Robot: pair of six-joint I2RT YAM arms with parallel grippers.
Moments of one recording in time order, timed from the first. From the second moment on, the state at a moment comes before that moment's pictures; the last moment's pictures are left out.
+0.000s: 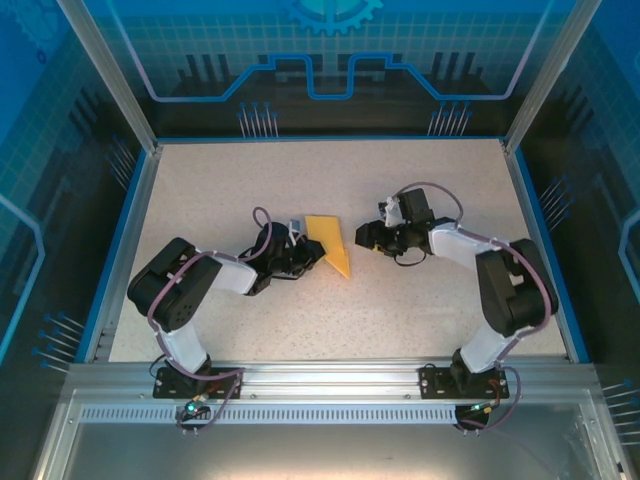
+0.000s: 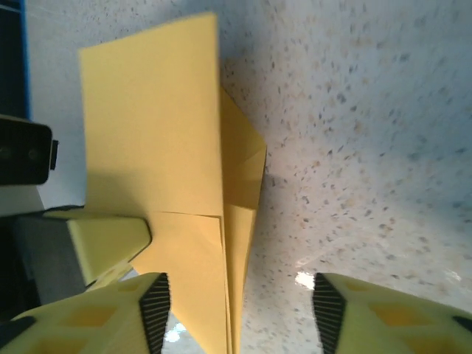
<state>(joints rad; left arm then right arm) -0.51 1.77 0.63 0.60 0.40 -1.22 0.33 1.63 0.92 -0.23 -0.52 0.51</state>
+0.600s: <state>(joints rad) -0.53 1.70 0.70 0.27 0.33 -1.19 0.74 1.50 0.62 0.14 -0.08 0.00</state>
